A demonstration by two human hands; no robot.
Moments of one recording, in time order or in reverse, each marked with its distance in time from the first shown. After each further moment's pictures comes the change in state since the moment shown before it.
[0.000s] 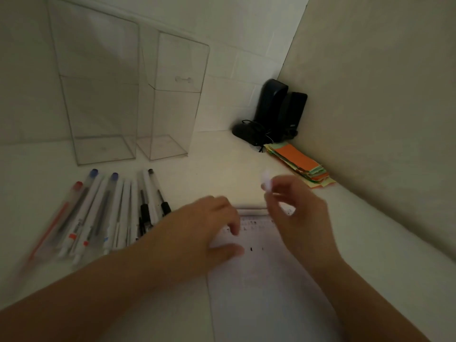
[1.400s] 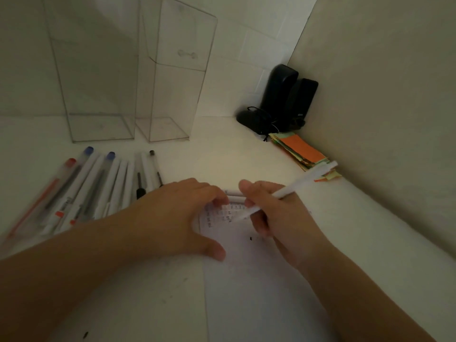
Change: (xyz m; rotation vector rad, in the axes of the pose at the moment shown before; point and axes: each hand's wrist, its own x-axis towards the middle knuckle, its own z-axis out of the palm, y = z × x) left_hand 0.004 -0.005 -0.011 0.058 -0.176 -0.238; right_hand 0.001 -0.018 0.015 0.595 -0.381 0.460
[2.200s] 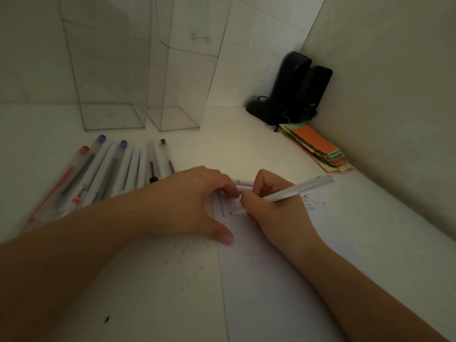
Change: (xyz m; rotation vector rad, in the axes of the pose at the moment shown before) left_hand 0.003 -0.012 -0.004 -0.175 -0.042 0.048; right_hand 0.006 0.025 0.021 -0.336 0.151 -0.219
